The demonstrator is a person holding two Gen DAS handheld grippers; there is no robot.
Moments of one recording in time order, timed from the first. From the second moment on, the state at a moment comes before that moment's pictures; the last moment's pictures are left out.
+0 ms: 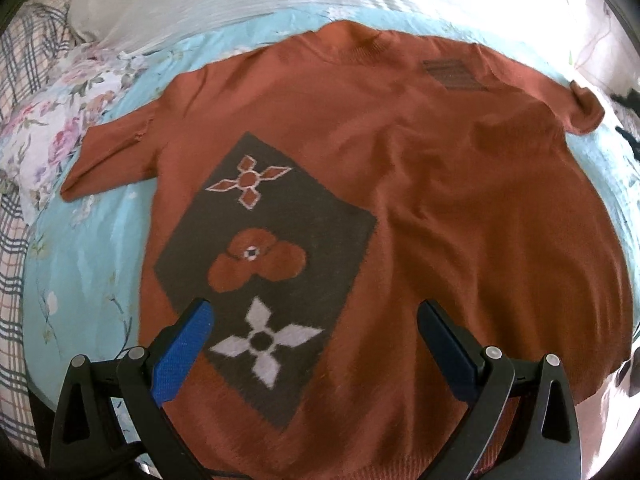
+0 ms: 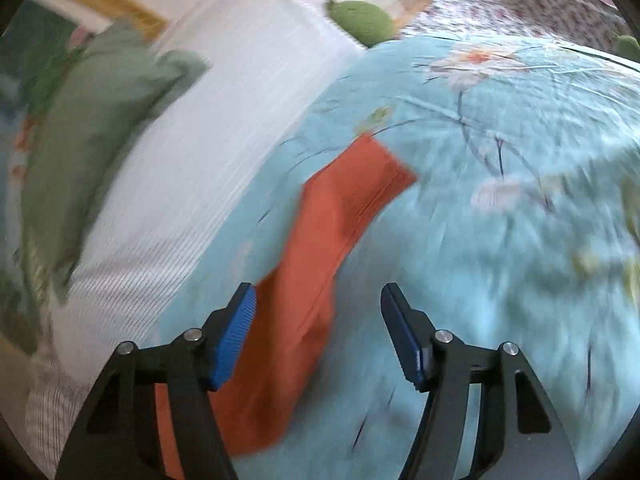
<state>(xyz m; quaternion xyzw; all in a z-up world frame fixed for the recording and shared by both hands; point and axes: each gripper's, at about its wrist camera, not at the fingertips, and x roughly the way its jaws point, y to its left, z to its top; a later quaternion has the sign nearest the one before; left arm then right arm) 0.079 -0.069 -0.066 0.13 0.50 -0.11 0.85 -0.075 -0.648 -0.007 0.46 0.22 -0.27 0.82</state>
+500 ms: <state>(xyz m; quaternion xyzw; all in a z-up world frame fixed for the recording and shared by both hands) 0.101 -0.076 -0.083 0.12 0.52 -0.10 0.84 -0.040 -0.661 0.019 0.40 0.22 -0.24 0.86</state>
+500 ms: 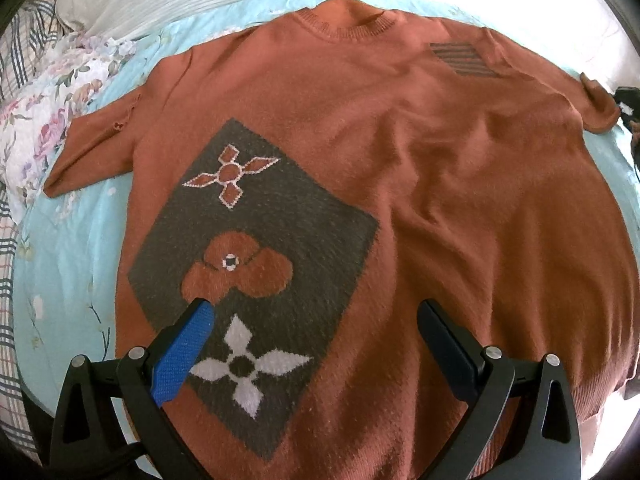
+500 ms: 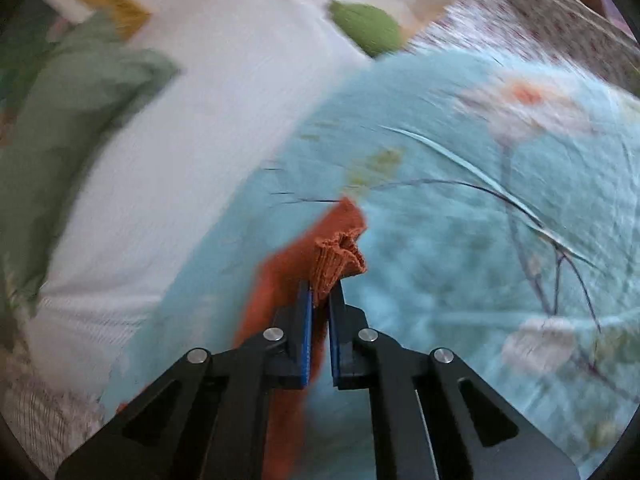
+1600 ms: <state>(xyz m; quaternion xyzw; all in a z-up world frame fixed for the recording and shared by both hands) 0.141 0.017 -0.065 -0.04 0.48 -0.13 0.87 0.216 -0.174 -0.056 0.38 0.43 0.22 0.79</state>
